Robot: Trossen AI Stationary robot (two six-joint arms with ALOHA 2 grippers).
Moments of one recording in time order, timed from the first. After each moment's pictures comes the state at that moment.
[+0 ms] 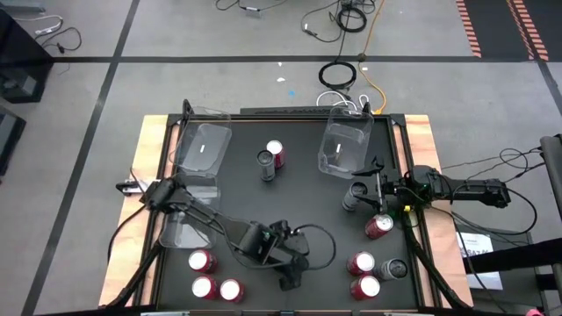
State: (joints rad) left arm -0.45 2.14 2.06 -0.95 -0.21 -0.62; right arm -0.02 0.01 0.01 0.03 0.00 0.04
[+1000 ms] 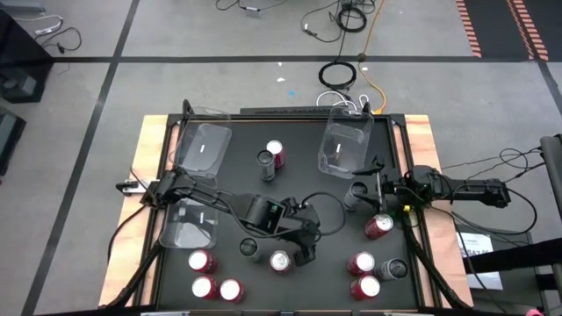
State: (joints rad) left arm -0.33 2.14 2.16 -0.98 -0.20 -0.59; right arm -0.02 0.01 0.01 0.03 0.03 0.04
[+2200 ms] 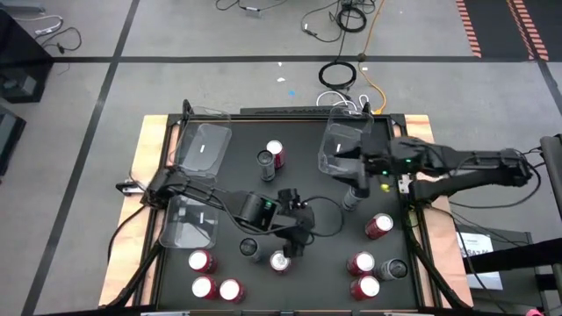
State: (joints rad) left arm -0.33 2.04 2.04 -0.99 -0.35 -0.25; right arm 0.01 0.90 0.92 -0.31 0.12 0.28
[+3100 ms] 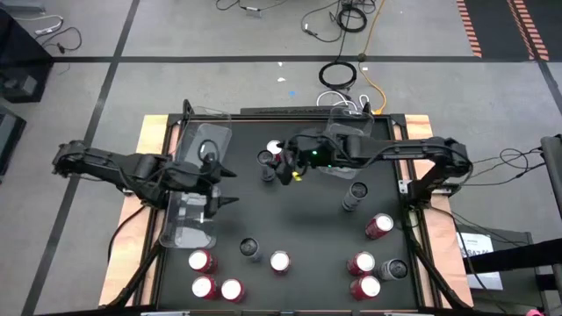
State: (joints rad) left arm -0.19 0.89 0.84 -0.50 -0.23 -0.23; right arm -0.07 1.65 1.48 -0.32 0.20 0.40
